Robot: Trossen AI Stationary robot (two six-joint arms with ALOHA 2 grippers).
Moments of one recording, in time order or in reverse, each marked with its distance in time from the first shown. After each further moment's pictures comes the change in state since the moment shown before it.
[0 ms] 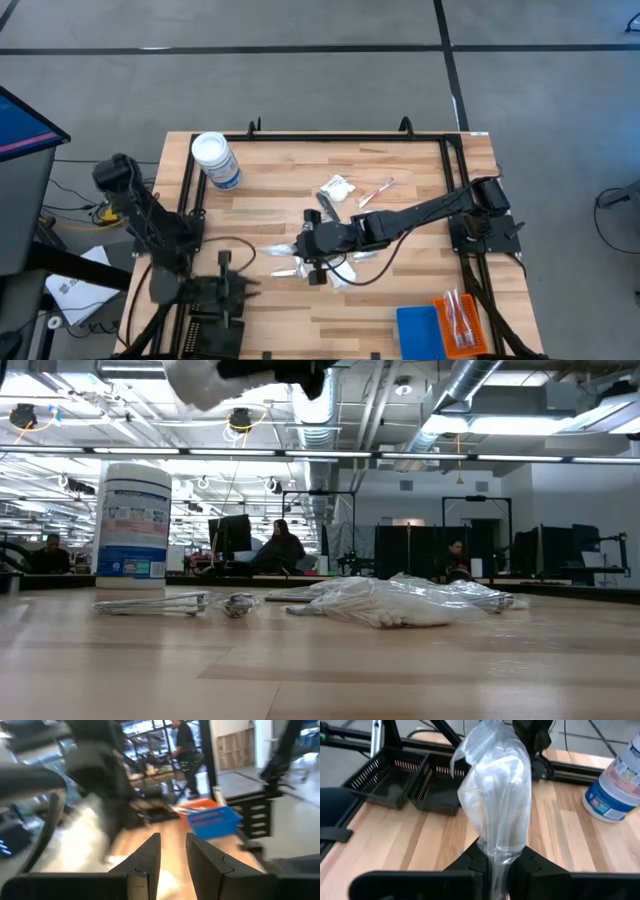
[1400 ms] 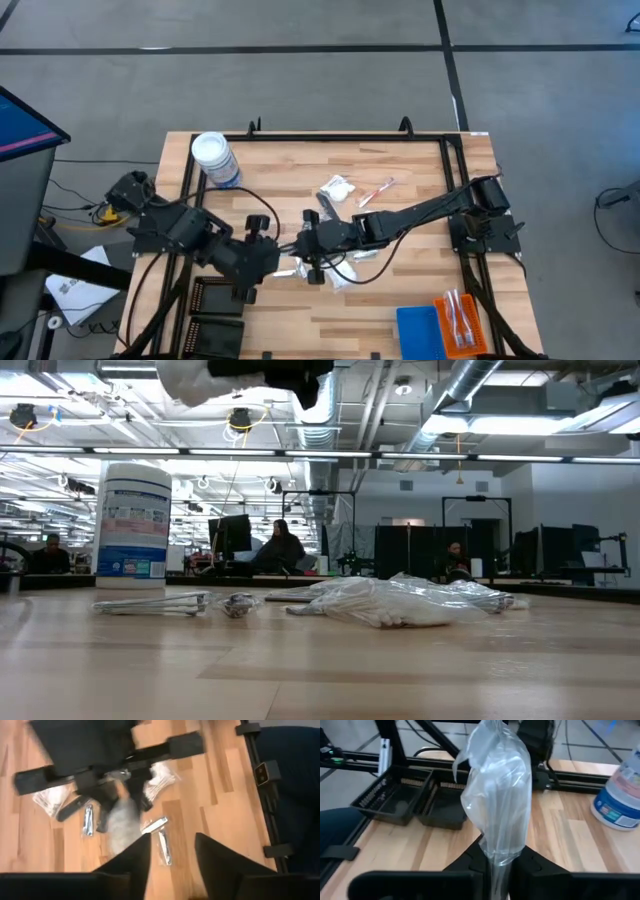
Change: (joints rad) left arm 0.466 0.330 1.317 -2.113 0.764 -0.605; right arm -0.017 0.000 -0.069 0.165 -0.042 0.036
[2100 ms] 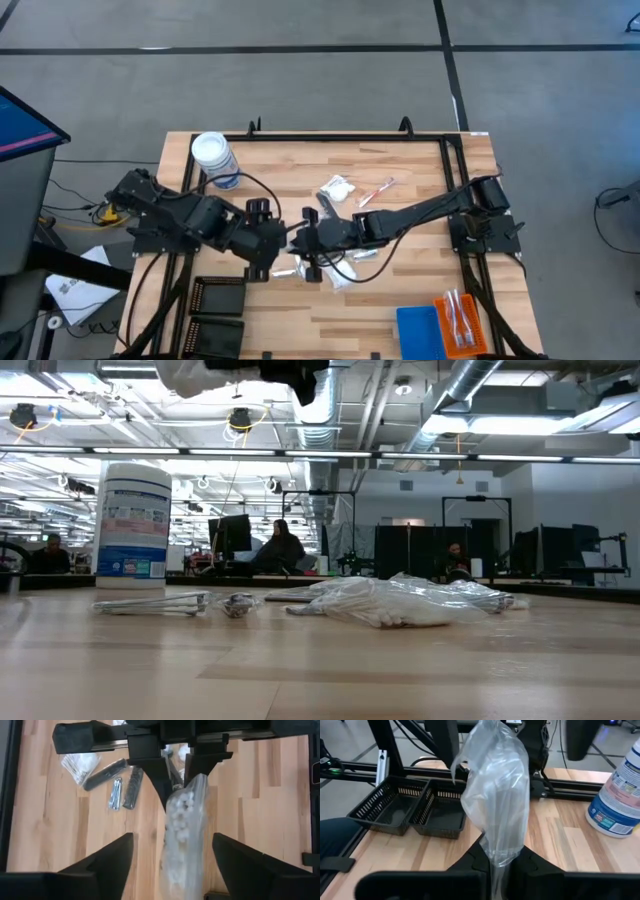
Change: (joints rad) left arm 0.114 0.003 -0.040 -0.078 -0.015 -0.056; right arm 0.001 0.000 0.000 0.039 0.010 0.000
